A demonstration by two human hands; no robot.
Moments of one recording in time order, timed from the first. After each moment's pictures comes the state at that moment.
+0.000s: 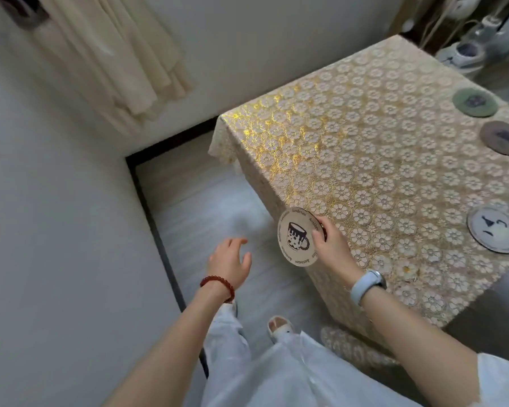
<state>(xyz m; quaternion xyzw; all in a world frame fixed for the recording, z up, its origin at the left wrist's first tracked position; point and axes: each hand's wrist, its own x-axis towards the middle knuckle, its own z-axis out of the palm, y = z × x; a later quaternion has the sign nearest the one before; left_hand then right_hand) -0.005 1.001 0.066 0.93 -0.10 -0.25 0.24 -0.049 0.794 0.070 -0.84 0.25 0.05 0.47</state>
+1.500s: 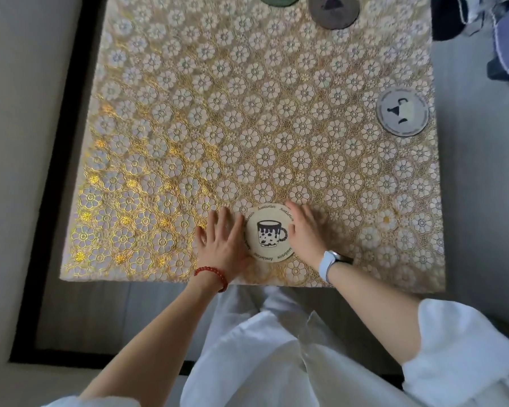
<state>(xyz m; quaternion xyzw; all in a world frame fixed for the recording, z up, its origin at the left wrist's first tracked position) 0.228 0.803 -0.050 0.76 -0.58 -0.29 -0.06 0.065 0.717 -0.011 -0.70 0.59 -0.03 0.40</state>
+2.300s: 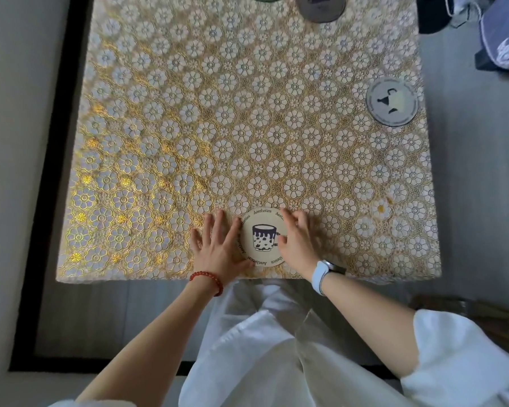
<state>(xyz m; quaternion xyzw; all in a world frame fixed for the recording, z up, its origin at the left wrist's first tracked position) 0.227 0.820 -0.042 0.74 -0.61 -0.28 -0.05 0.060 0.750 -0.018 -0.73 0.61 0.01 0.32</state>
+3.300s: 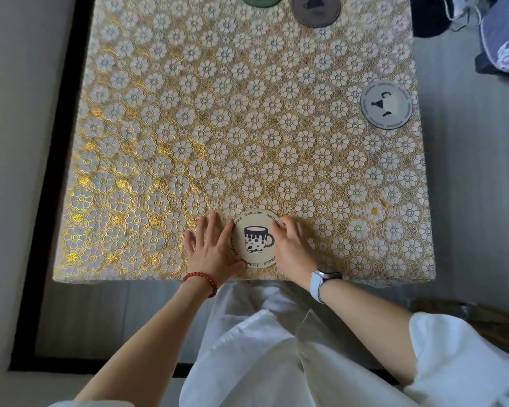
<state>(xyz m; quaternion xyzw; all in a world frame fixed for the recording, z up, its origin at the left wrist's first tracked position) 0.226 0.821 -0.042 0.75 -0.59 -0.29 -0.06 0.050 0.758 -0.008 -0.79 0.52 0.09 0.30</state>
